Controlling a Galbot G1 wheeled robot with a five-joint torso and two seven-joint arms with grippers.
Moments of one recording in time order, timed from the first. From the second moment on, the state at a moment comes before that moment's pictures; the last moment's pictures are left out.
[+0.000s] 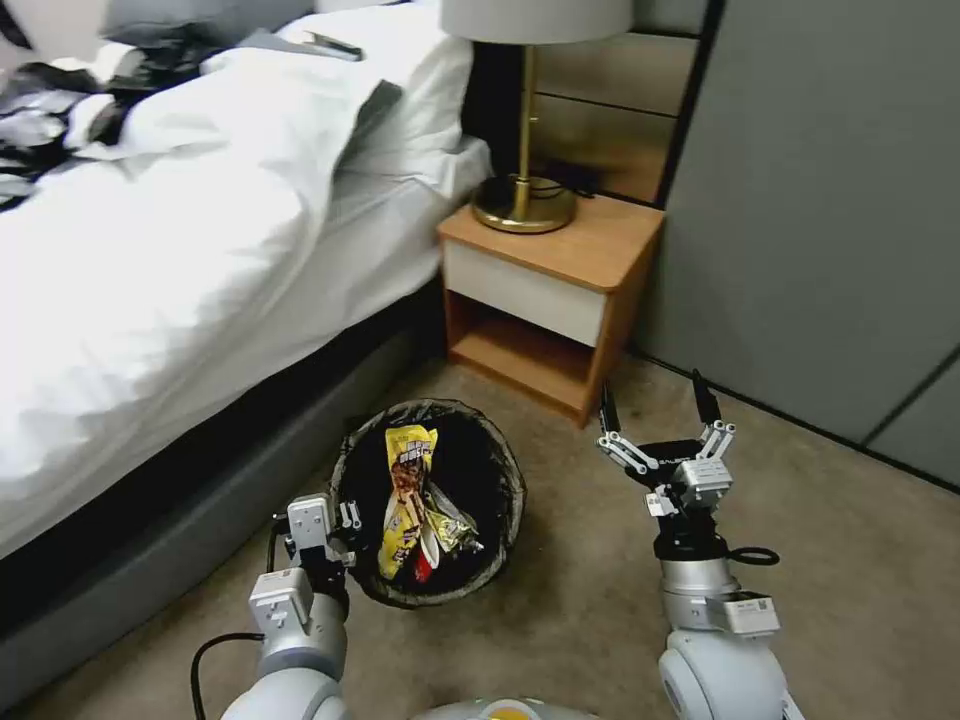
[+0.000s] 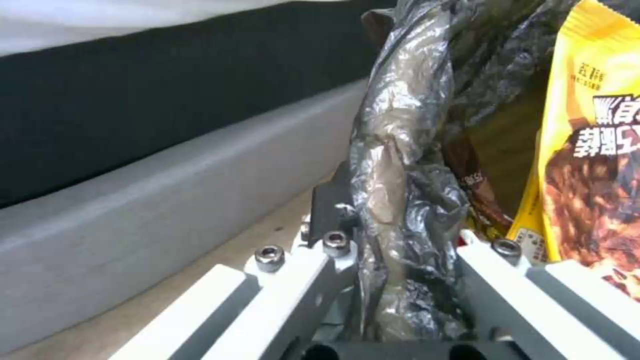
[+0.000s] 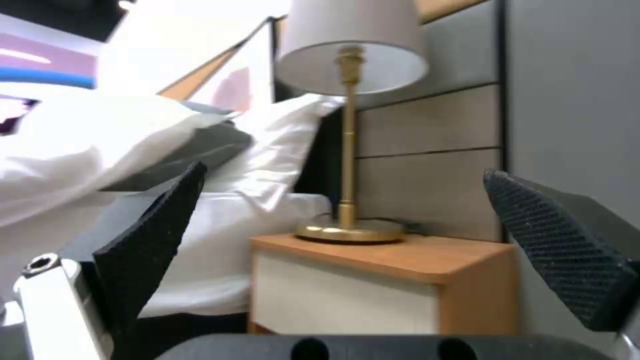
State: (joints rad) left arm 1.78 -1.53 -0.42 -2.30 -0.12 0.29 -0.30; right arm -1.57 1.34 0.34 2.08 0.00 0.54 0.17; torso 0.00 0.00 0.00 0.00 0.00
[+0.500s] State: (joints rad) left arm 1.79 -1.53 -0.42 -2.31 -0.11 0.30 -0.30; right arm -1.57 1.34 0.34 2.07 0.00 0.51 0.17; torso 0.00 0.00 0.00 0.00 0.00
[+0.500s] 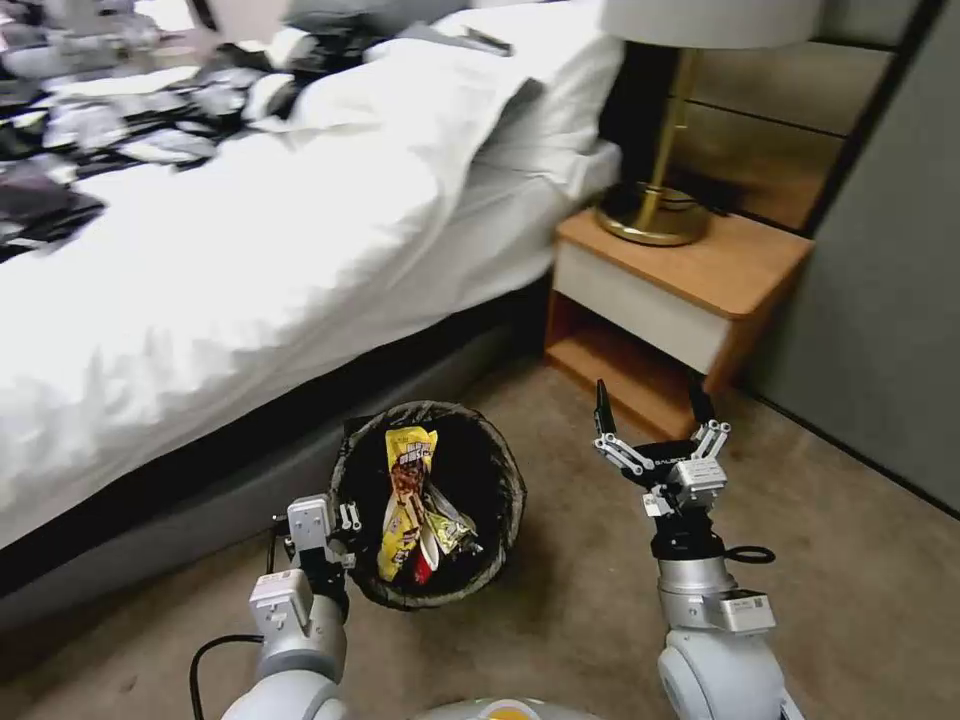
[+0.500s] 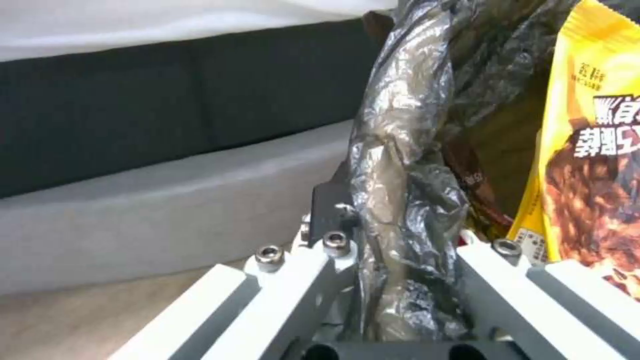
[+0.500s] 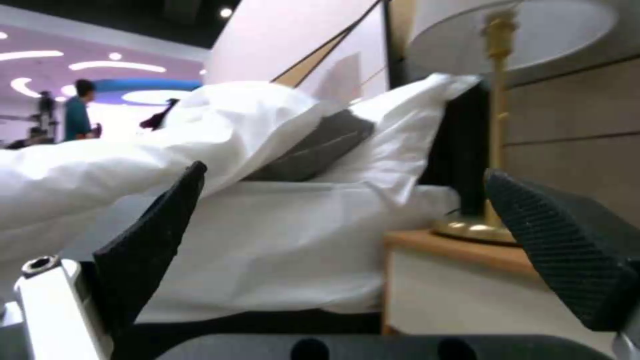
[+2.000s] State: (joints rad) left arm 1.85 -1.53 -0.41 -2.34 -0.09 0.32 -0.29; right arm -1.56 1.33 0.33 2.06 -0.01 0.47 0.17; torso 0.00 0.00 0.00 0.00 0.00
